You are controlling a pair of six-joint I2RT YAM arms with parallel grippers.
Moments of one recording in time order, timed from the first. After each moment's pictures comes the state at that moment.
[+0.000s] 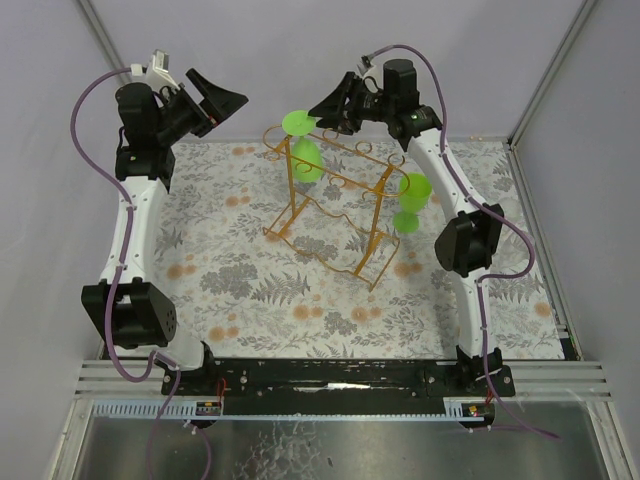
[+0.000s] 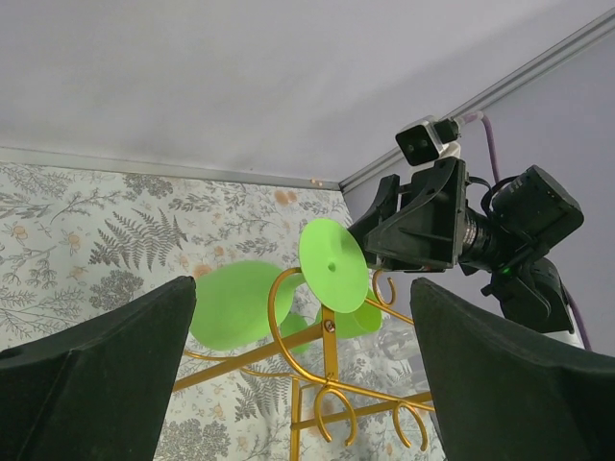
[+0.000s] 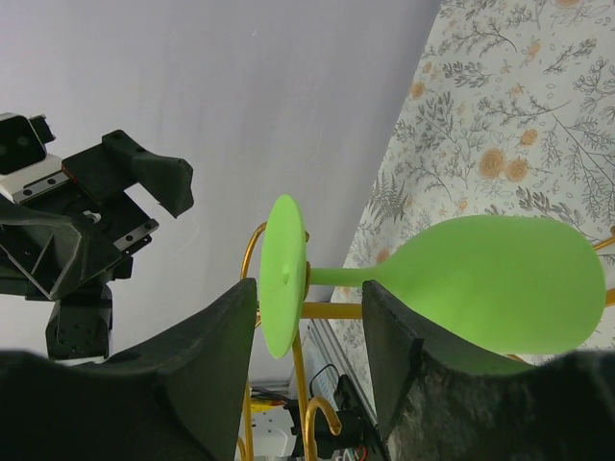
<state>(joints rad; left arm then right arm) 0.11 1.54 1.63 -0.13 0.66 -0.77 0.37 2.27 2.42 -0.41 -0.78 0.98</state>
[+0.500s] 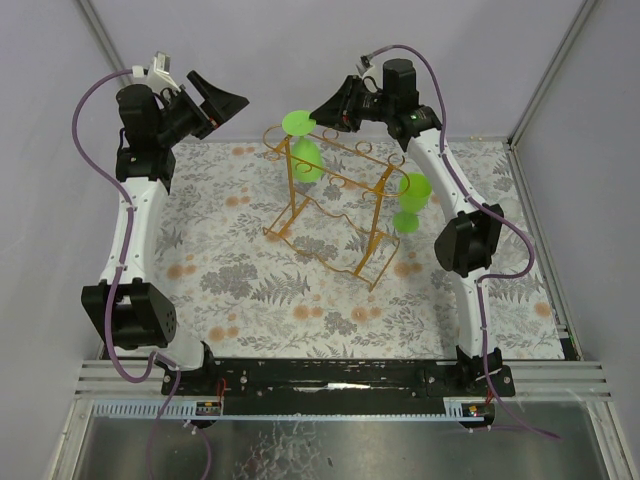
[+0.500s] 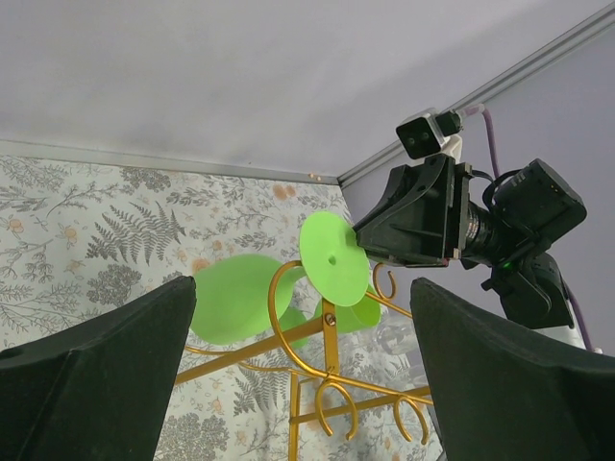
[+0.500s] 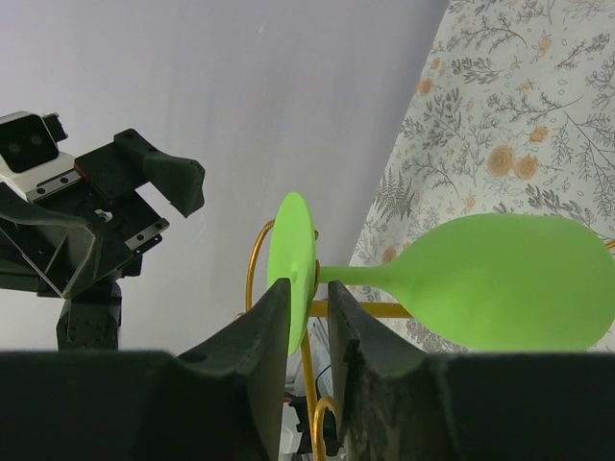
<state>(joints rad) 0.11 1.54 1.62 -0.13 0.67 -0.77 0.37 2.27 2.42 -0.39 -0.79 1.00</state>
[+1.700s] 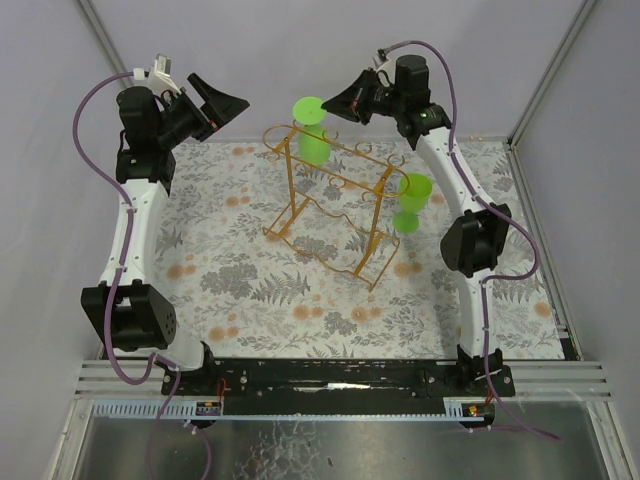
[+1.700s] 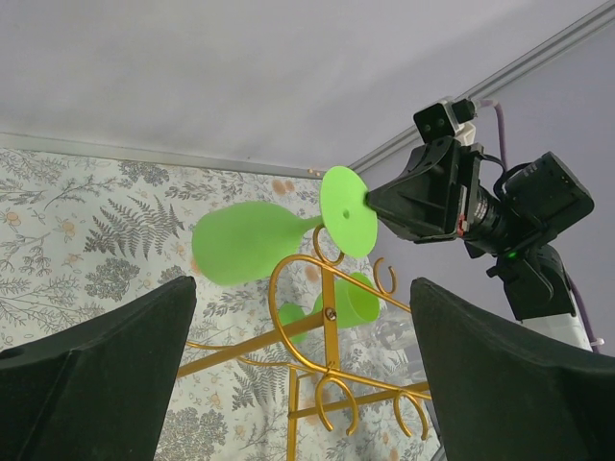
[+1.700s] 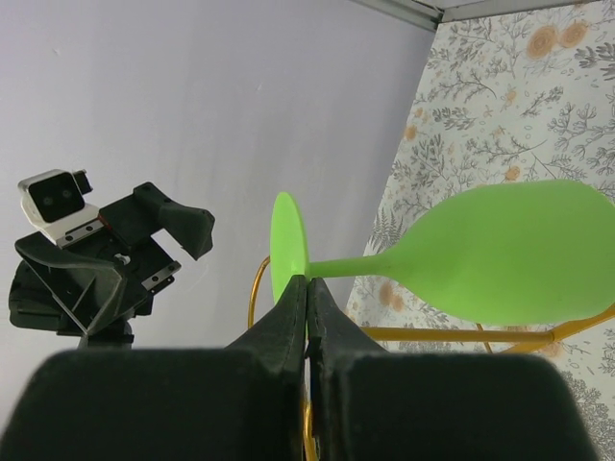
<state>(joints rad) 0.11 1.53 1.60 -0.13 0.67 -0.77 0.33 2.25 2.39 -0.33 -0.72 1.05</state>
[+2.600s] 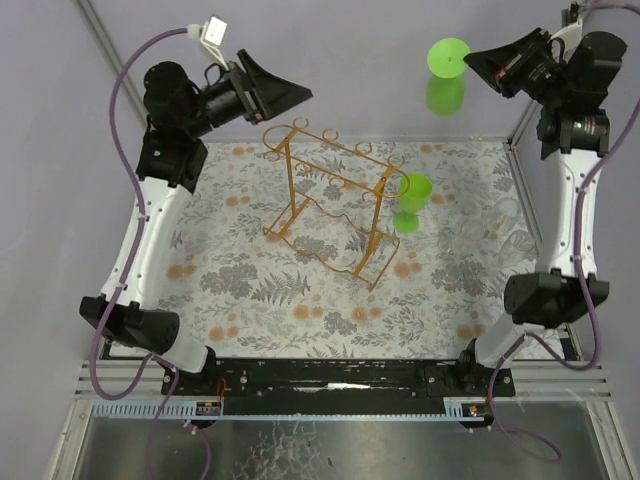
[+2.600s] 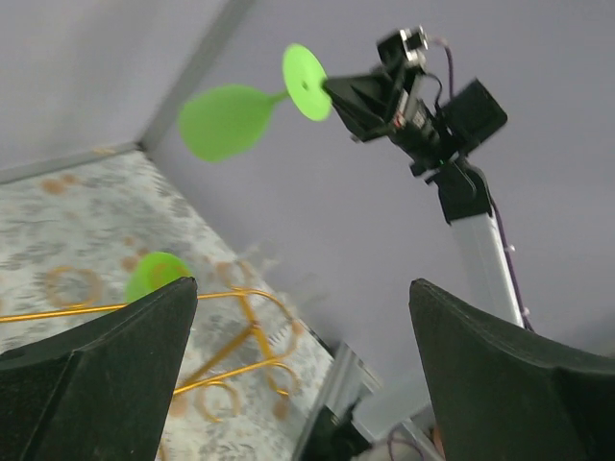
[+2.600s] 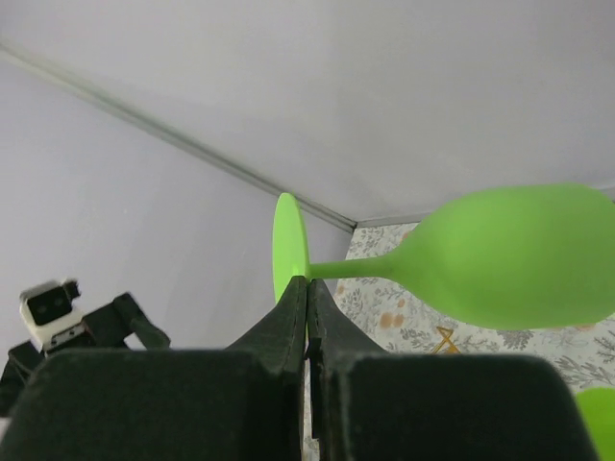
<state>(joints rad) -0.16 1.53 1.86 -0.12 0.77 -0.89 -0.17 1.74 2.12 -0.37 -0.72 0.97</state>
